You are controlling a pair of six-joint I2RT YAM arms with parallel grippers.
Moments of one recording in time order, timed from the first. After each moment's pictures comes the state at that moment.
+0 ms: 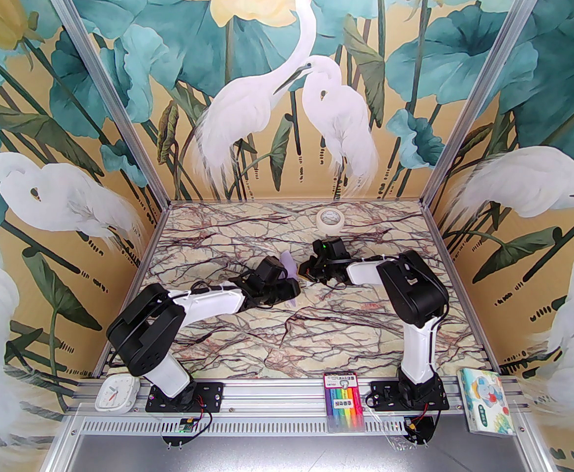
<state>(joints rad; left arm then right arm) -0.75 1.64 0.85 -0.13 0.07 -0.95 0.46 2.00 1.02 0.19 -0.61 0.85</state>
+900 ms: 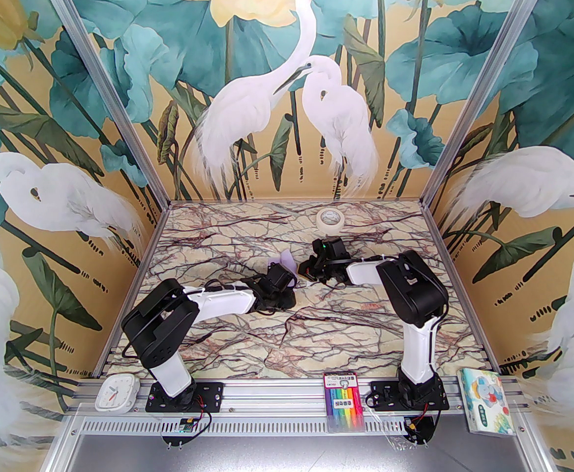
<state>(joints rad) -0.80 1.74 0.92 -0.26 -0.04 -0.91 0.46 2.00 1.02 0.21 -0.61 0.85</state>
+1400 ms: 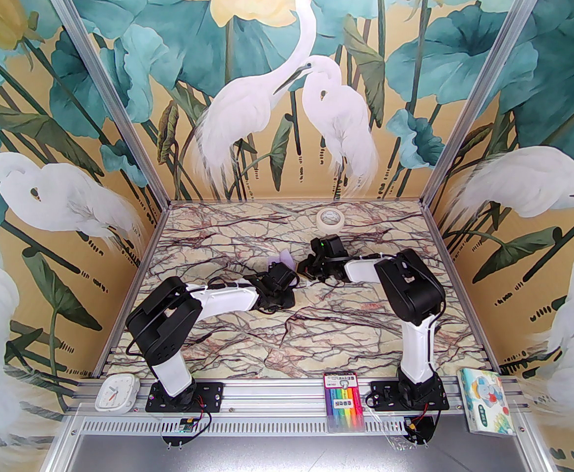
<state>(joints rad) -0.81 1.76 0.96 -0.31 -0.05 -0.91 0.46 2.04 1.09 0.15 -0.61 0.83</state>
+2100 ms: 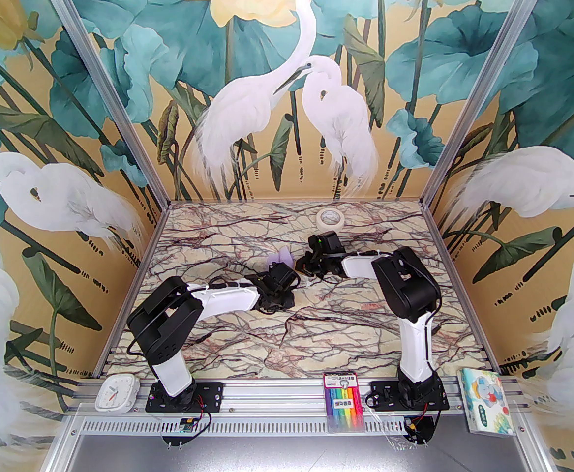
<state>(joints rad) -0.81 1.76 0.97 -0.33 -0.07 -0.89 0.46 2.07 1.15 0.10 -0.61 0.80</state>
